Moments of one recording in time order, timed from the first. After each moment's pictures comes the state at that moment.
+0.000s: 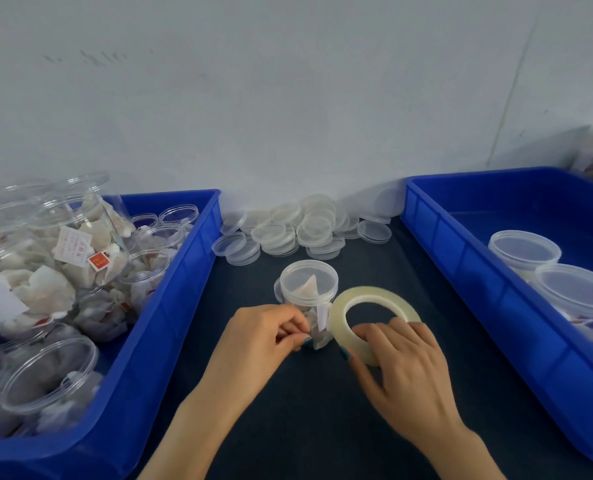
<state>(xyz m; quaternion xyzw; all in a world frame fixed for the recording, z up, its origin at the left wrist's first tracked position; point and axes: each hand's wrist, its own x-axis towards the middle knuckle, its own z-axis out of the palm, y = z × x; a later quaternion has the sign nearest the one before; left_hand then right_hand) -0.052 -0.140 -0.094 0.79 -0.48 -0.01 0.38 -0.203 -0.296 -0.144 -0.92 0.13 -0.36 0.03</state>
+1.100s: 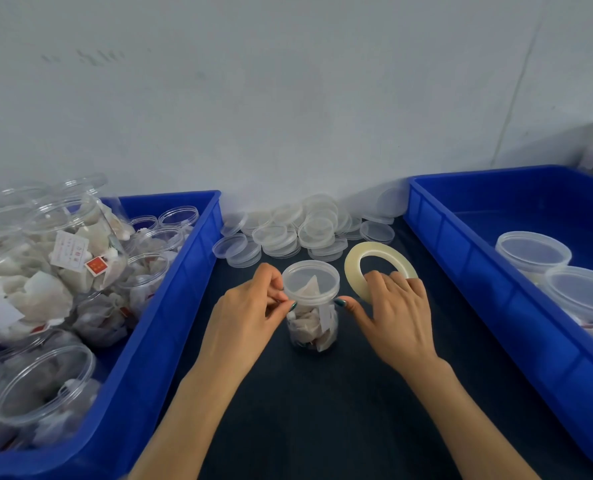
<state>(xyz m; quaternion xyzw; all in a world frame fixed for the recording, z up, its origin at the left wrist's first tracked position) -0.016 -0.154 -0.096 0.80 -0.46 0.17 0.34 -0.138 -0.344 -0.137 -0.90 0.23 -0.37 -0.01</state>
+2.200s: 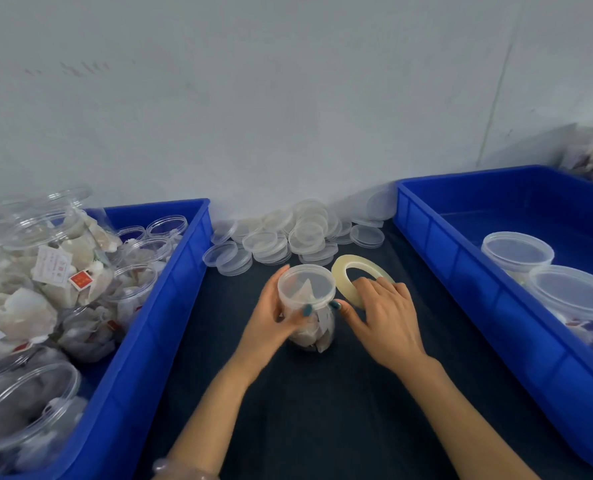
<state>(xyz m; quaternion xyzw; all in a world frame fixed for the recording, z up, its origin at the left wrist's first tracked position) 0.000 -0.197 -0.145 0.64 -0.37 -0.23 0.63 -0.134 -0.354 -0.143 -0.91 0.23 -0.35 0.04</state>
